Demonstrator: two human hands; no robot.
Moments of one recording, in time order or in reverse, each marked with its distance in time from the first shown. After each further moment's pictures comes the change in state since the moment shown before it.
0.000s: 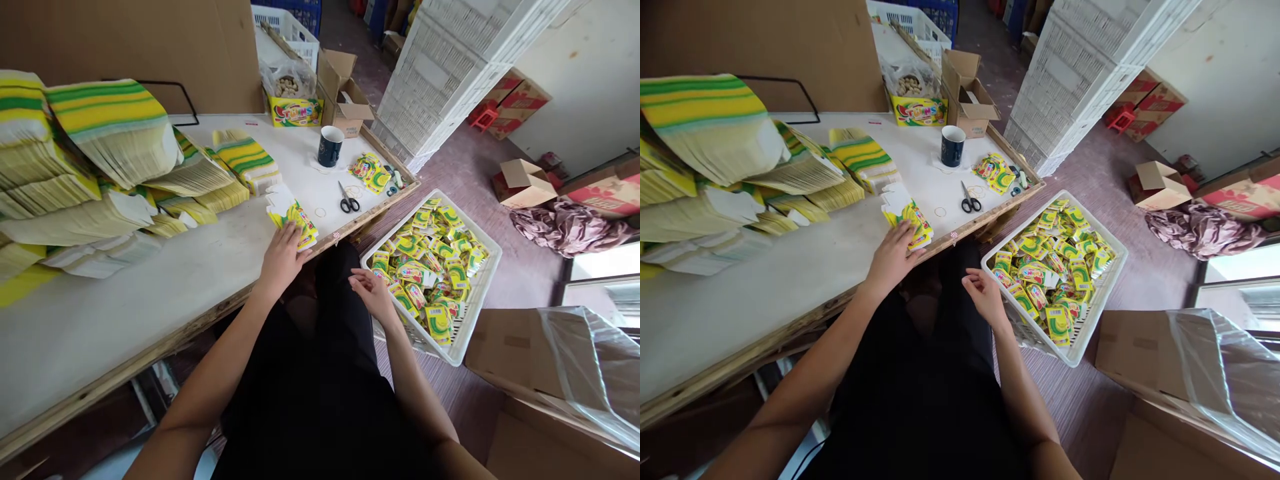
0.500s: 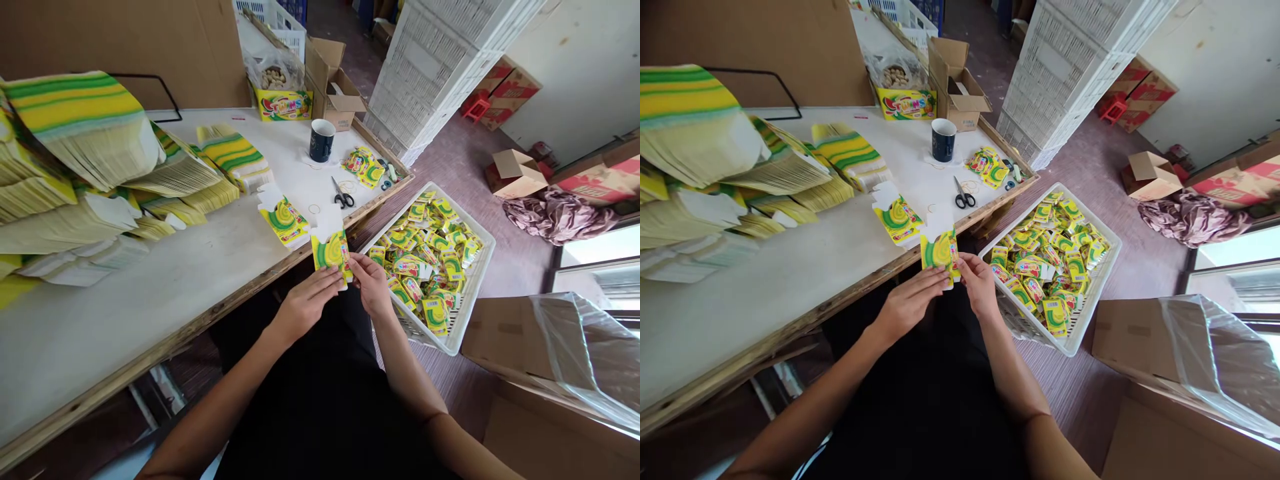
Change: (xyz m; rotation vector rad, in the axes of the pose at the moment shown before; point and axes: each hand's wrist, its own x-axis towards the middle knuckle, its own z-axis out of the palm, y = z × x) left_hand -0.072 0.063 -0.005 -0.381 0.020 0.548; right_hand -0.004 -0.055 0.022 0.429 0.035 0.027
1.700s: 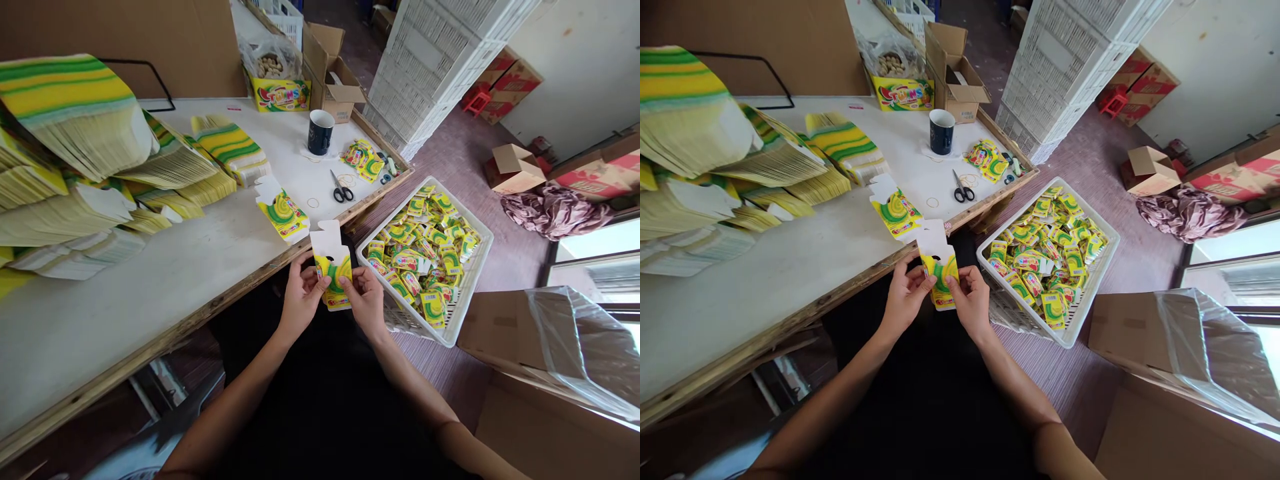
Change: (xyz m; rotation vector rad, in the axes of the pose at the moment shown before) left_hand -0.001 0.014 0.024 -0.820 0.372 -0.906; right_hand -0.042 0.024 0.000 -0.347 0.058 -0.232
